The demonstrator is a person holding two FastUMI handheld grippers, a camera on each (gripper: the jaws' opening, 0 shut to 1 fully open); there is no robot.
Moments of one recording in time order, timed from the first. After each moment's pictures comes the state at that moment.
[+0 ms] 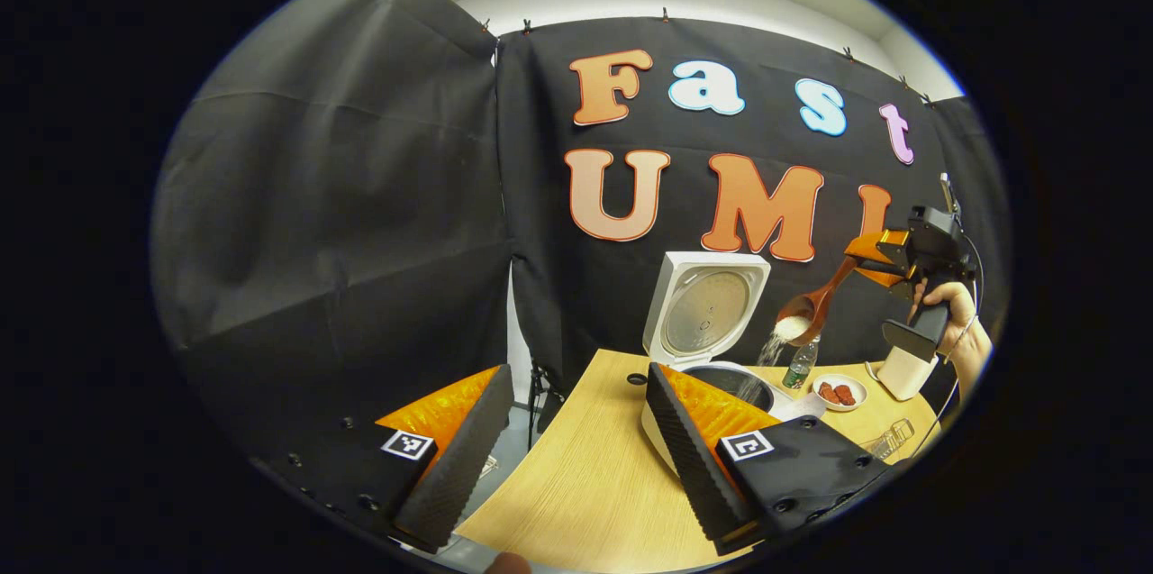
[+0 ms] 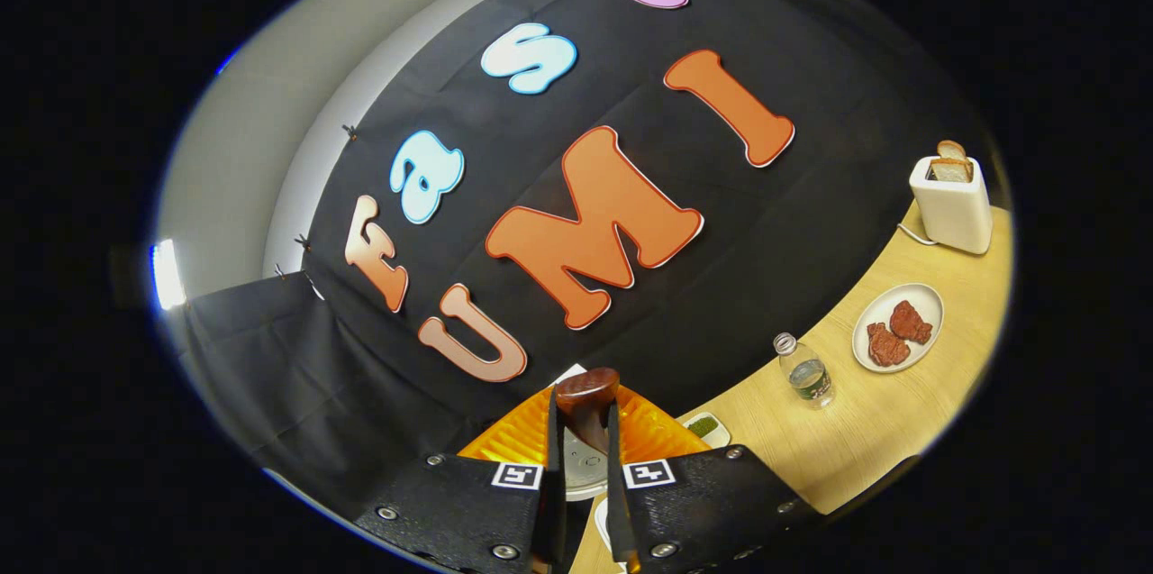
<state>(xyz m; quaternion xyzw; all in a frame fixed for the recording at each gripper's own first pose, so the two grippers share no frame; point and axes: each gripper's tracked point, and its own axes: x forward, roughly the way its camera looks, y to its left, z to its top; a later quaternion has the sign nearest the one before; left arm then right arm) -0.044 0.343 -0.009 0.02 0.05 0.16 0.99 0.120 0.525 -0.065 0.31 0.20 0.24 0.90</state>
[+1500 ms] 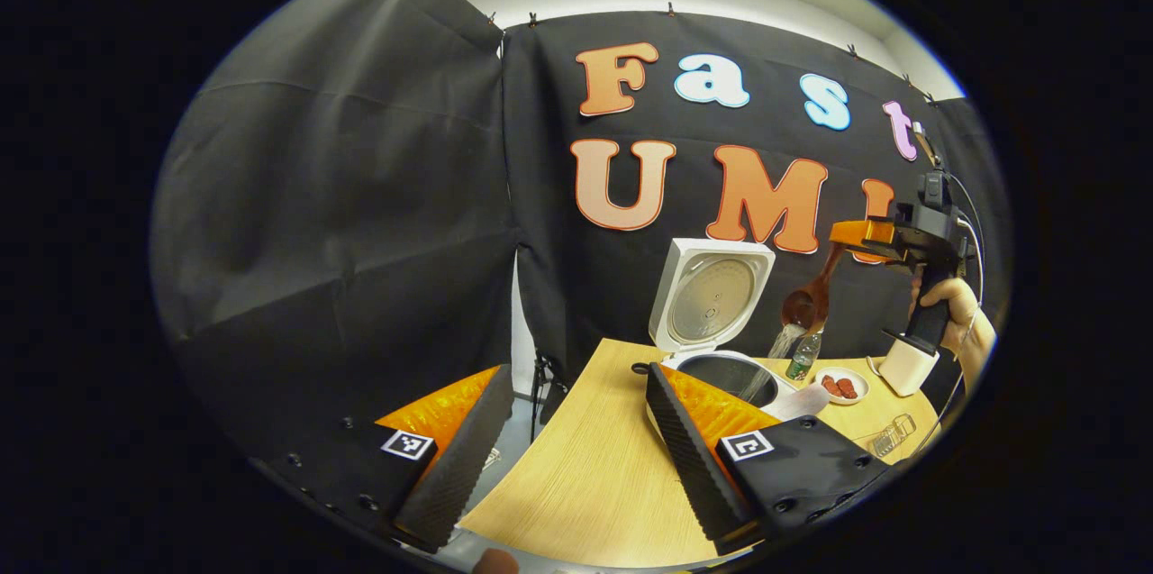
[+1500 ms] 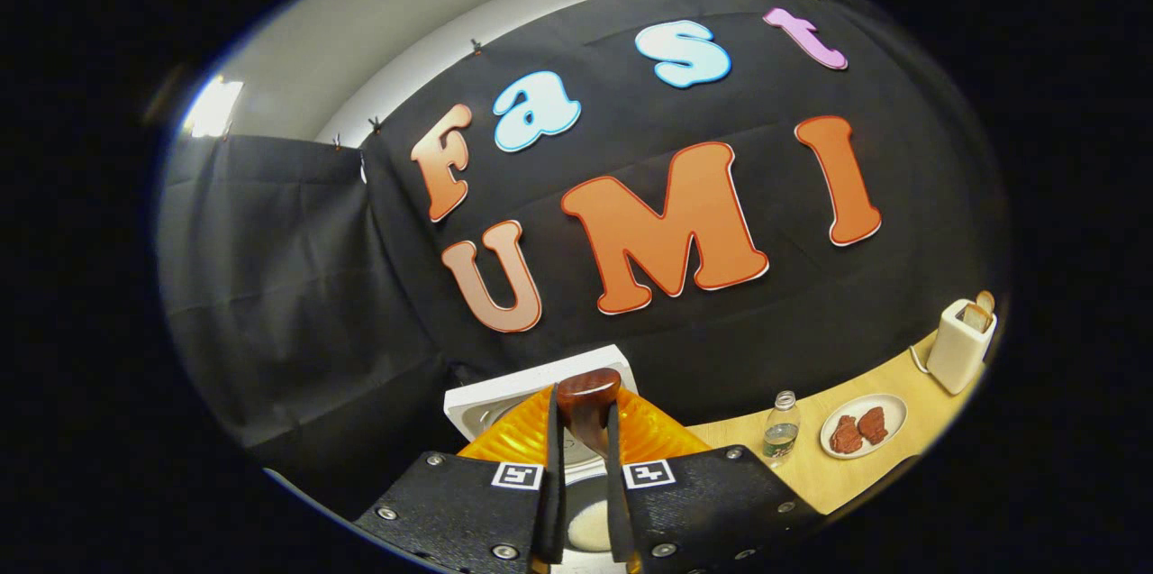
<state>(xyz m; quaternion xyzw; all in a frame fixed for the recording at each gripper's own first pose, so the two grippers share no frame) -0.056 0.348 -0.022 0.01 0.06 0.17 0.98 0.082 0.571 -0.065 0.09 0.13 0.33 0.93</state>
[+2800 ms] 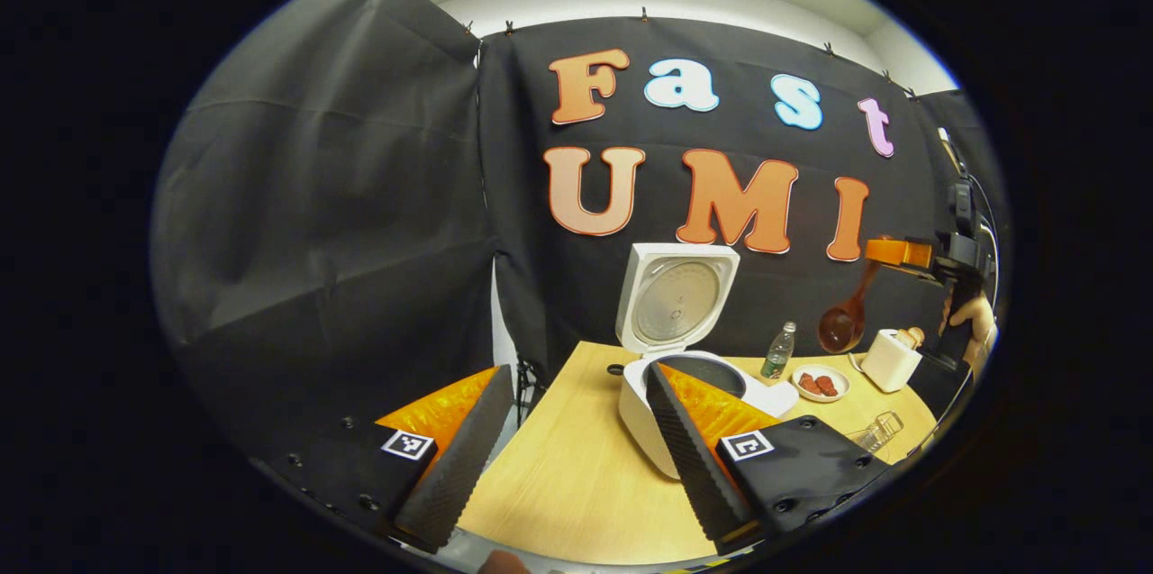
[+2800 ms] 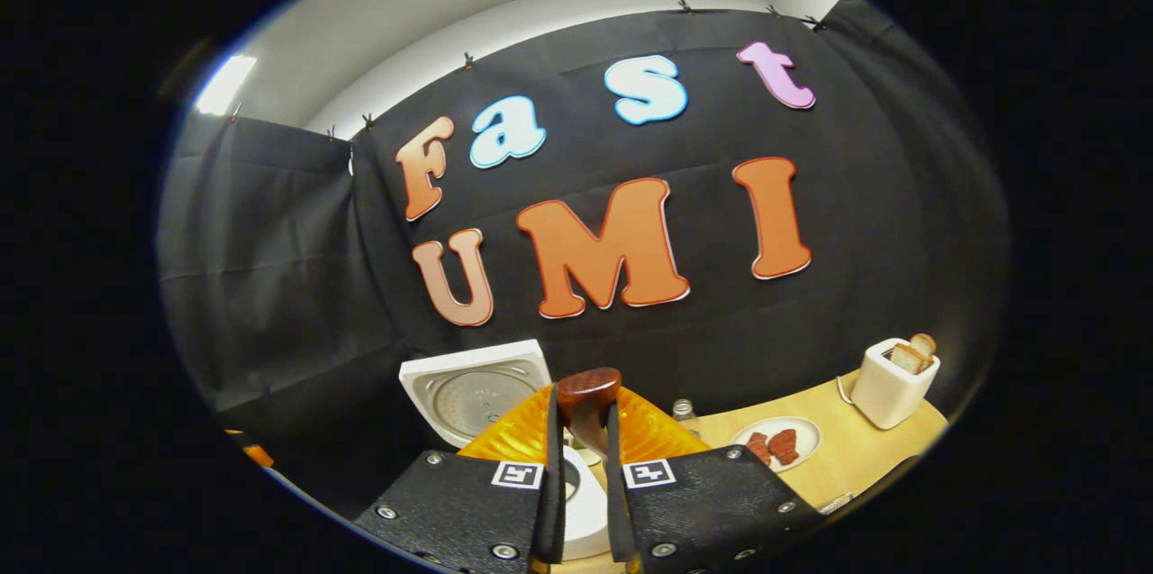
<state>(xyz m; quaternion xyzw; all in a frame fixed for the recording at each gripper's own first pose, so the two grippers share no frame) -0.061 0.285 -0.013 0.02 0.05 0.13 0.99 0.064 0.407 -0.046 0.05 0.11 0.26 0.96</state>
